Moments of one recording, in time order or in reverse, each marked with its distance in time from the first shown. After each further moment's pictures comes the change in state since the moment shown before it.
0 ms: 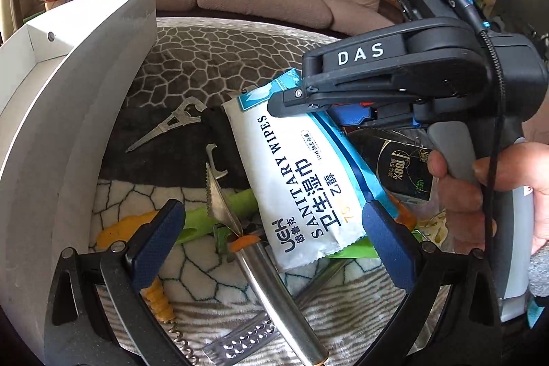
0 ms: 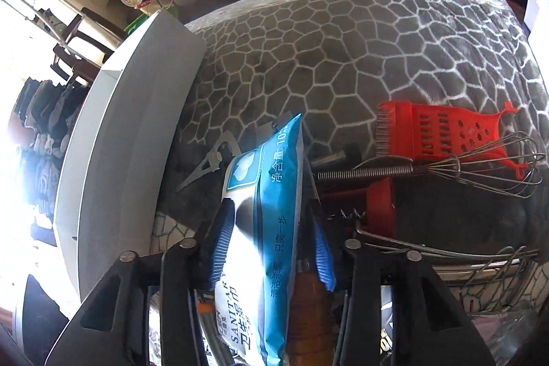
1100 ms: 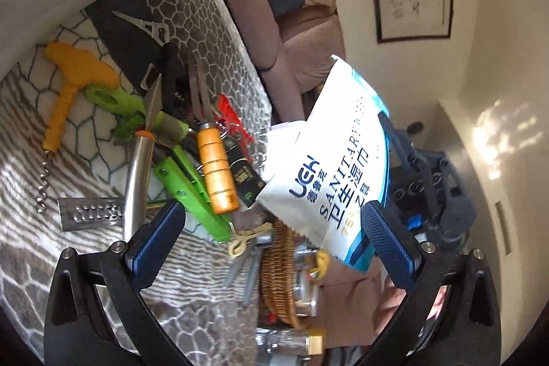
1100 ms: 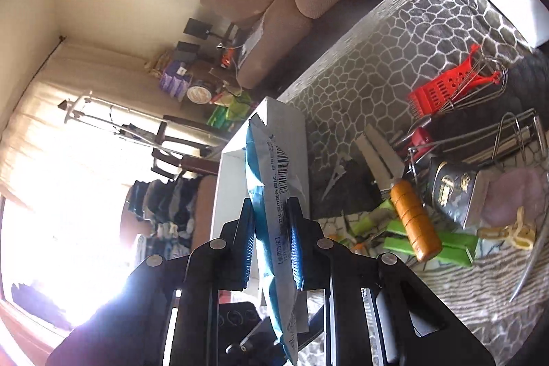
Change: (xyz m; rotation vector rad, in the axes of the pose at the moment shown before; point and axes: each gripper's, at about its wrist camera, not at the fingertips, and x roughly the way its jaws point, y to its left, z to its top) left arm -0.070 0.058 -0.053 -0.781 -0.111 -0.778; right arm -0.163 0.024 -0.065 0.341 -0.292 0.443
